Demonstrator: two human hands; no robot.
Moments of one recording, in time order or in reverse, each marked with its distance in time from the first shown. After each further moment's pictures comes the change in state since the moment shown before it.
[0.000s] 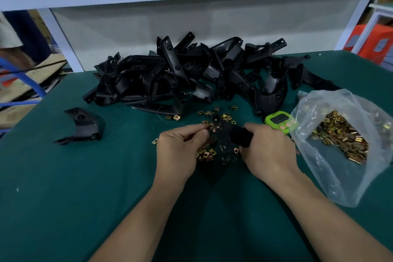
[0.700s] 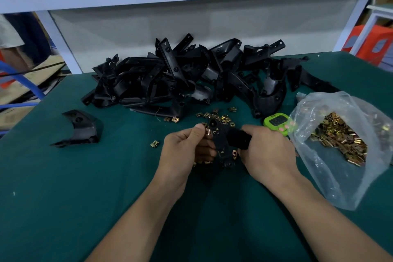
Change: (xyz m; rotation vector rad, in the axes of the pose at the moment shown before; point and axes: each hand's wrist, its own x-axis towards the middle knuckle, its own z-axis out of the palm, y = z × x) left_hand -0.002 0.012 0.009 -0.160 -0.125 -0.166; right_hand 0.002 -0.002 -0.002 -0.022 -0.008 -0.001
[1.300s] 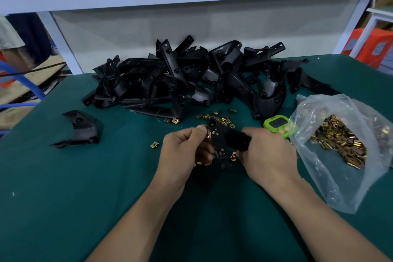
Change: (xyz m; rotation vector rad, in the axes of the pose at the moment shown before) left_hand -0.003 0.004 -0.002 0.062 -0.004 0.059; right_hand -0.003 0.000 0.000 -0.006 0.035 0.014
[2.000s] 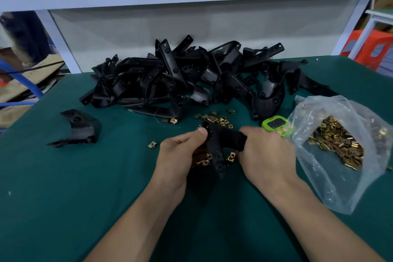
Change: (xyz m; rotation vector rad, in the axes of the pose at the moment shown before) left_hand -0.007 -0.002 0.004 -0.171 0.006 -0.148; right_hand -0.004 -0.007 -0.009 -0.155 0.006 -0.042
